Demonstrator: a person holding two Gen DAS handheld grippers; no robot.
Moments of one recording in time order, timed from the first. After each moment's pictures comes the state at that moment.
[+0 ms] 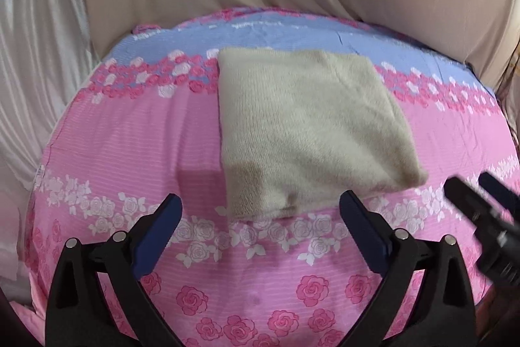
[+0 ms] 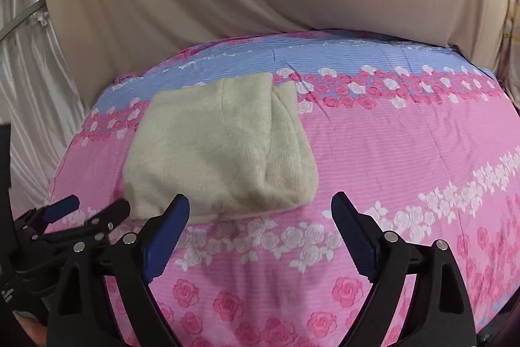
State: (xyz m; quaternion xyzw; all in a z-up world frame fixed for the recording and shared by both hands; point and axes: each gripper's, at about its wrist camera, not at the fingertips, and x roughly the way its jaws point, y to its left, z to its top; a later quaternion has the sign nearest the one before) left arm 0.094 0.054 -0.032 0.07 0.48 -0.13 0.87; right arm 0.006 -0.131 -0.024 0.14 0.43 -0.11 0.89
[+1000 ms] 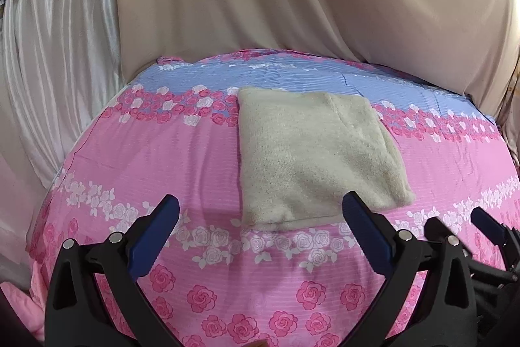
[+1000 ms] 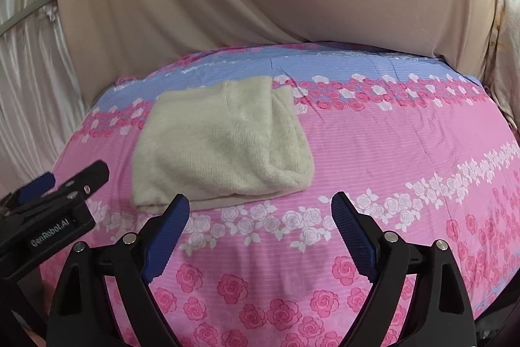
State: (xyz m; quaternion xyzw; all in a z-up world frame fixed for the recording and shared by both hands) left arm 0.057 0.065 0.001 0.04 0.40 -0.10 0.91; right arm -0.015 -0.105 -0.012 0.12 0.40 -0.13 0.90
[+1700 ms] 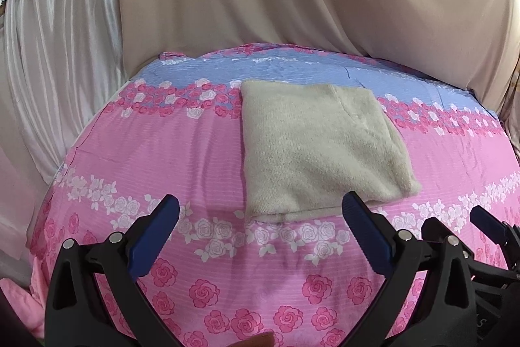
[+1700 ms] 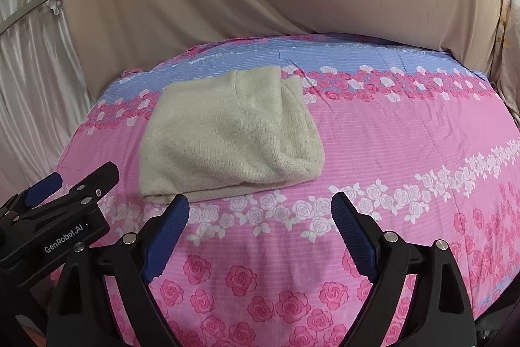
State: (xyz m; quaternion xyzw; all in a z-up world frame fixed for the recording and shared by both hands) left arm 0.053 0.066 -0.005 0.05 0.41 -0.10 0.91; right arm -0.015 -0.098 -0.022 0.12 0.42 -0.12 0.89
